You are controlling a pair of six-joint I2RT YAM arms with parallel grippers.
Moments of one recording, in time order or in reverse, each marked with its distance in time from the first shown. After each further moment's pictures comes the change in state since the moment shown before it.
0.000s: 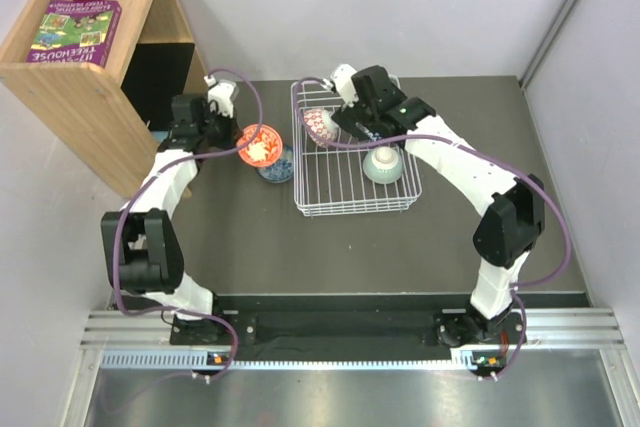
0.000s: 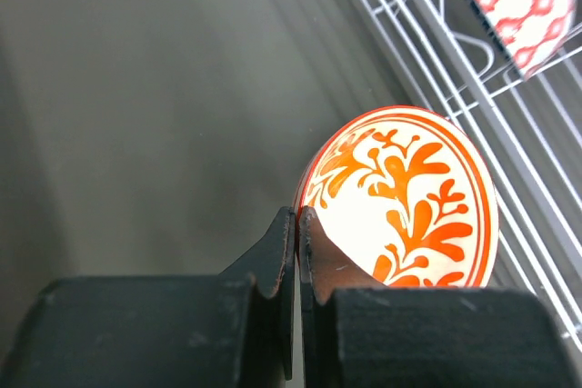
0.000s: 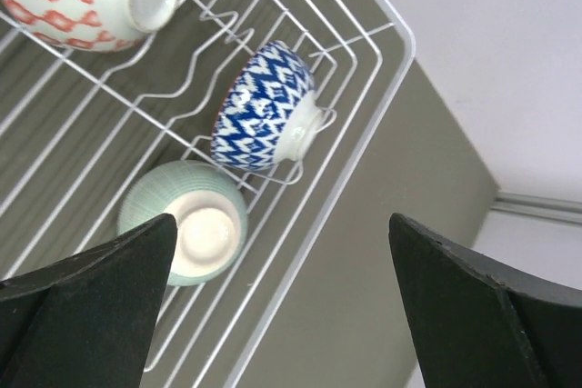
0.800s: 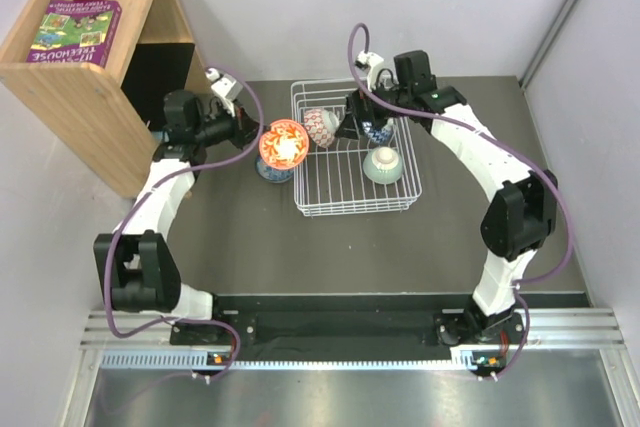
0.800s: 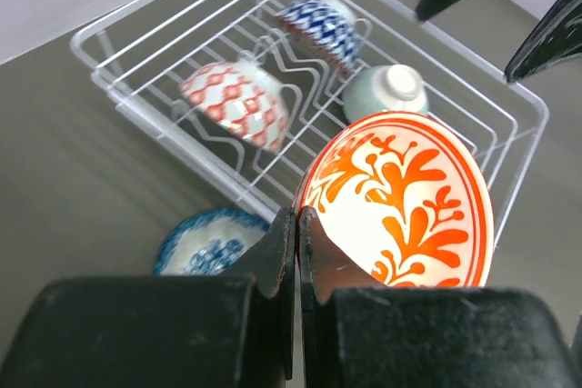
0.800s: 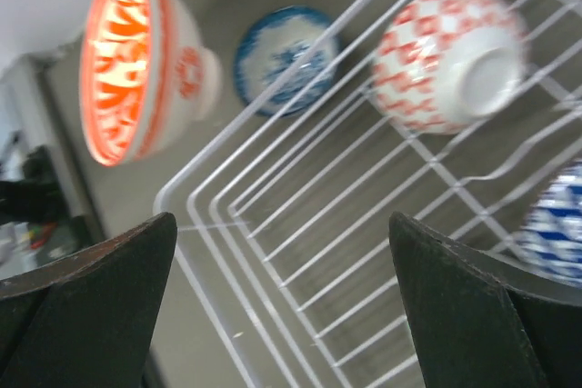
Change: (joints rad) left arm 0.000 -0.134 -0.036 0.139 0.515 -0.137; right arm -0.220 0.008 0.003 0.048 -1.007 0.431
